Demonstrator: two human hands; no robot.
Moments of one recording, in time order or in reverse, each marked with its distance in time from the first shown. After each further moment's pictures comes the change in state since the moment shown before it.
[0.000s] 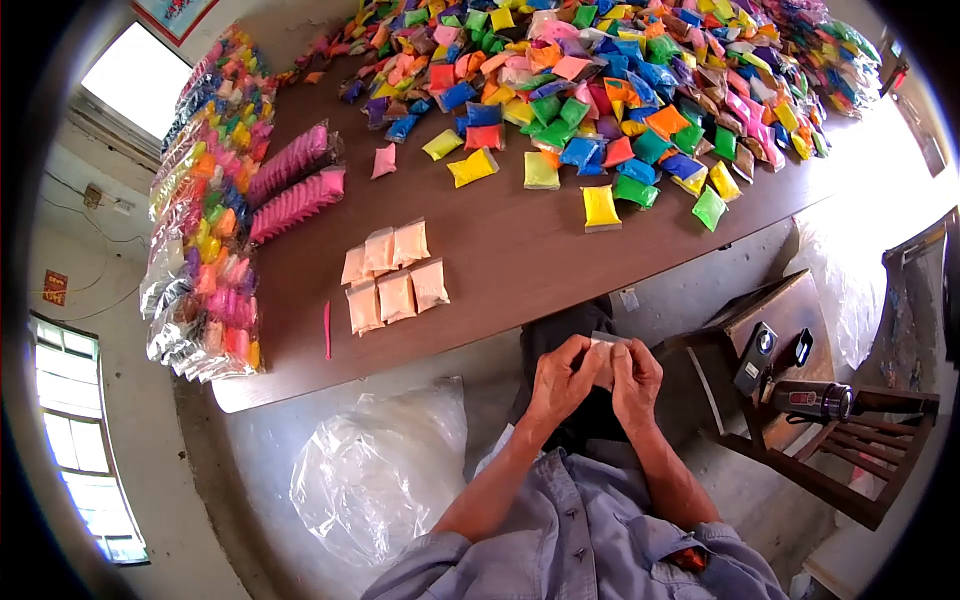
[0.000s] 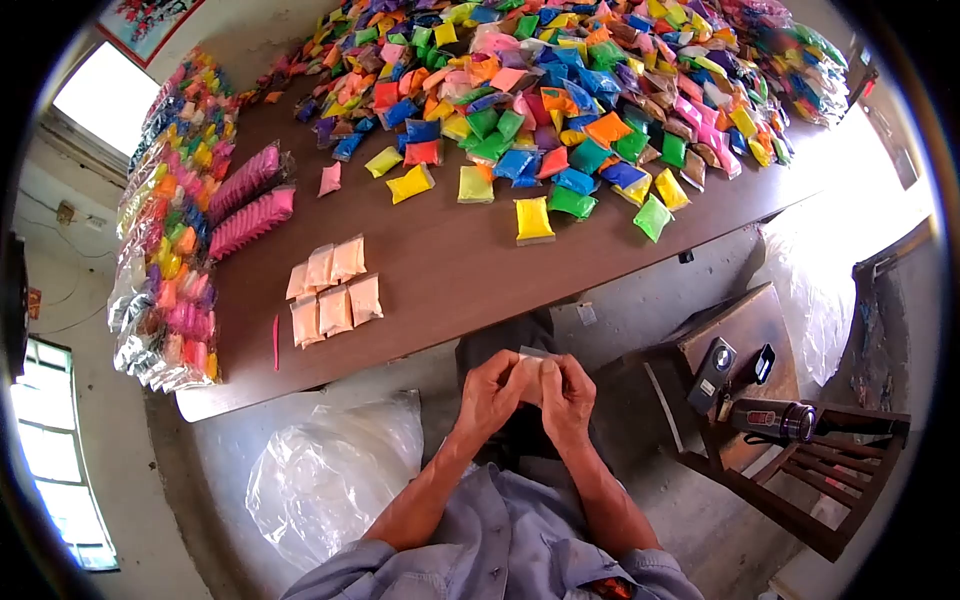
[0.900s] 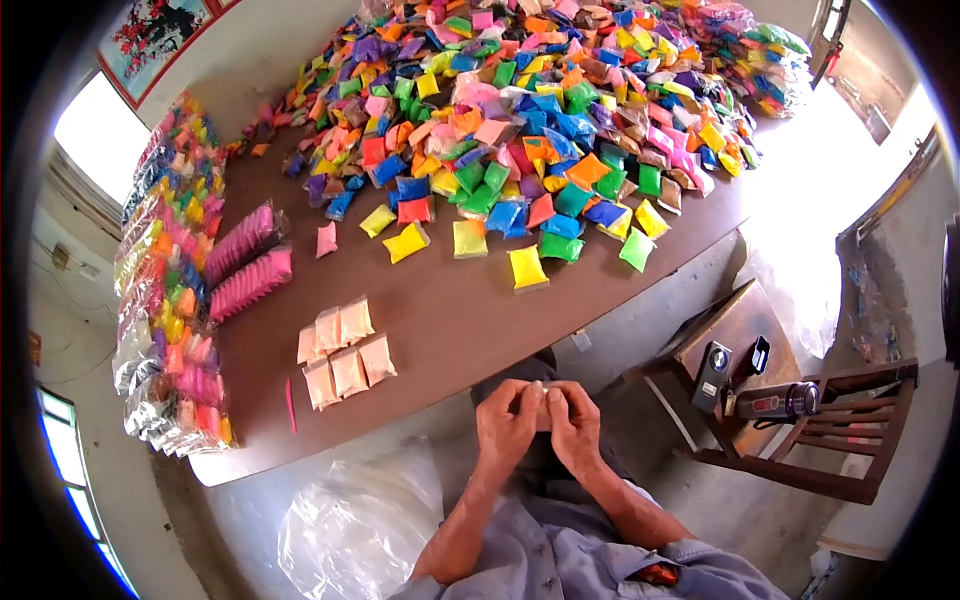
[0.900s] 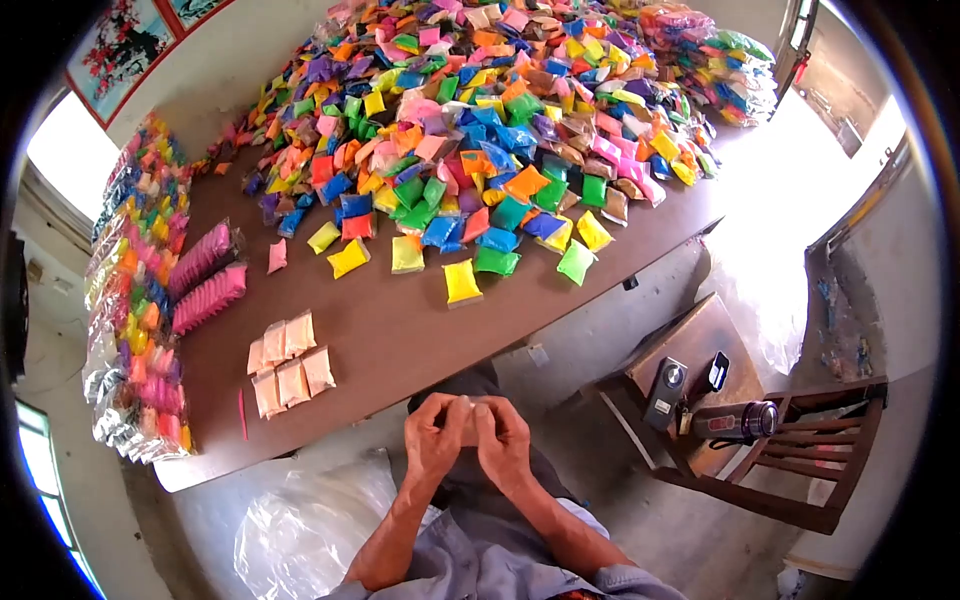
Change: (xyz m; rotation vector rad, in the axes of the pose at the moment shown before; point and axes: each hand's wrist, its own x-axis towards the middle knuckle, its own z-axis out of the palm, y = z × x) left_hand 0.016 0.030 -0.005 0.053 0.061 -0.014; right_hand 0.002 -0.030 0.024 -0.004 0.060 -0.056
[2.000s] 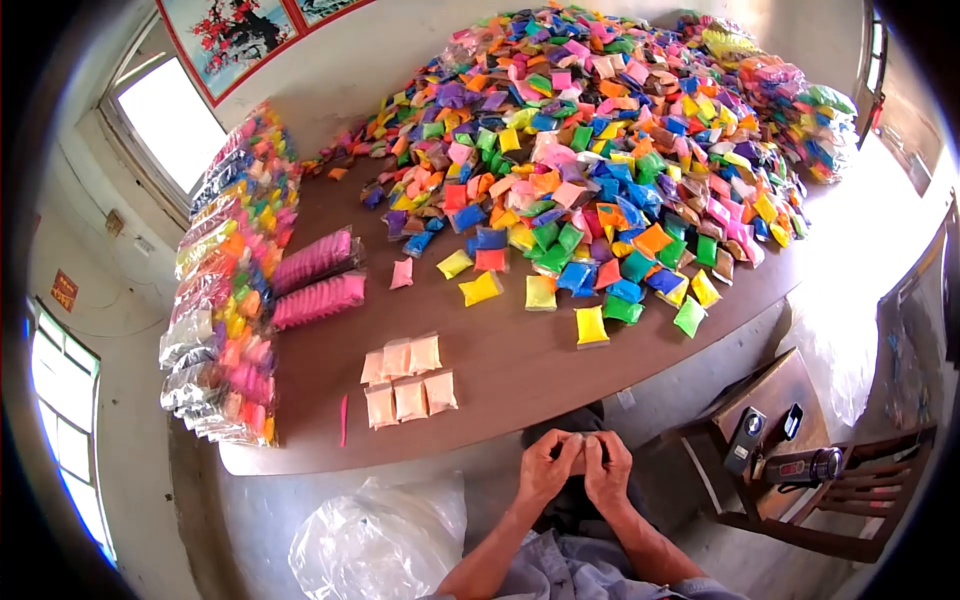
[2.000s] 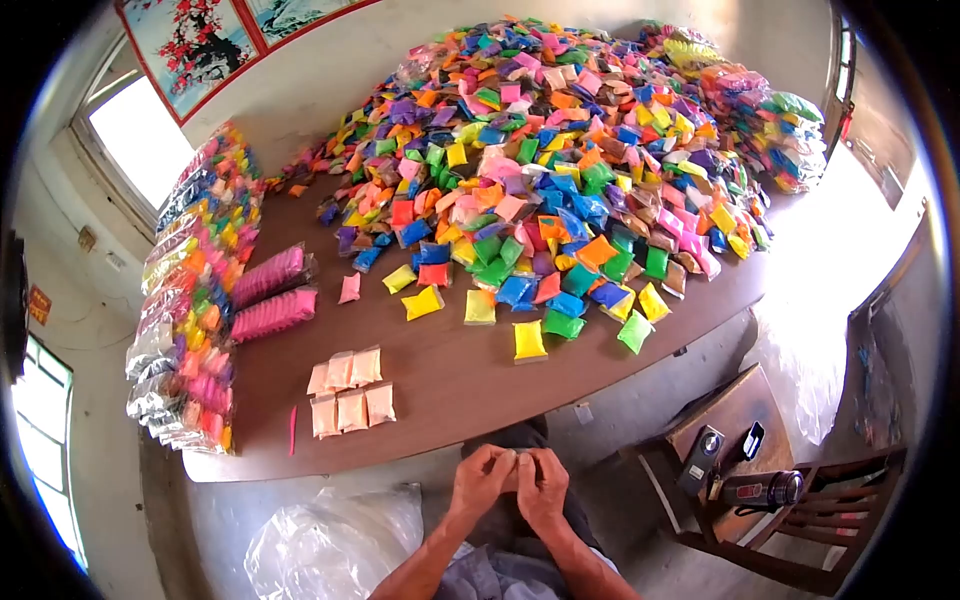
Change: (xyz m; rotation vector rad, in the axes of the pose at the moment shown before) left_hand -0.009 -0.030 -0.005 -0.092 -0.013 -0.176; right_hand 0.008 0.017 0.003 -0.193 -0.019 -0.232
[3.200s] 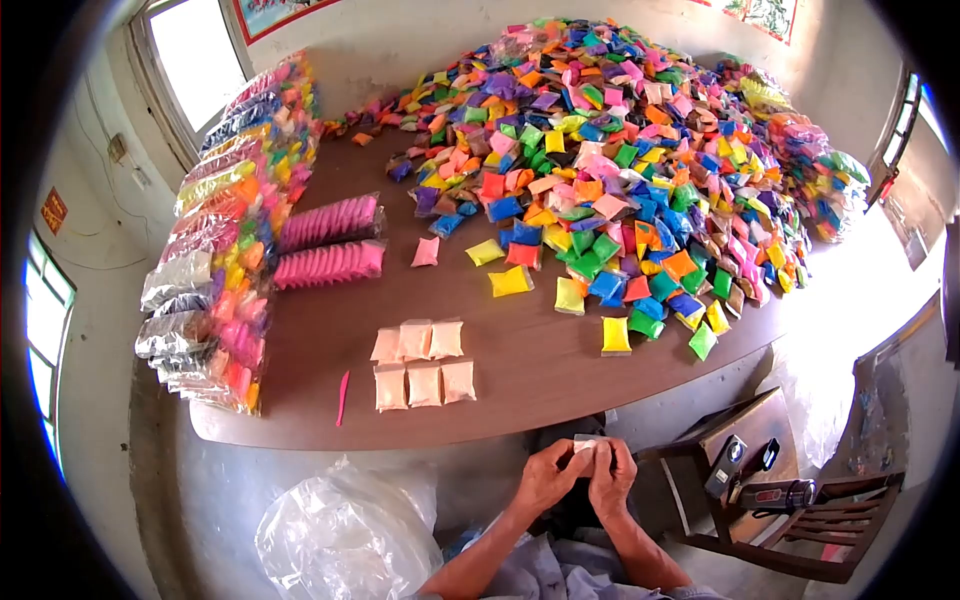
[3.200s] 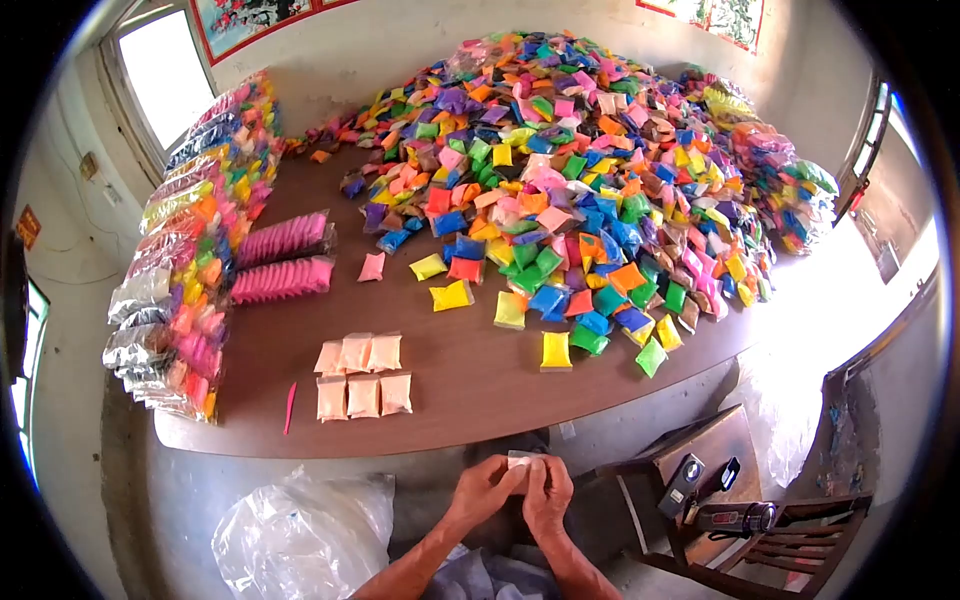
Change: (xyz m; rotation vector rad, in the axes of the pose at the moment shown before) left_hand -0.010 -0.004 -0.022 -0.057 -0.076 0.004; right_hand -0.006 -0.011 0.008 -0.055 -0.015 0.036
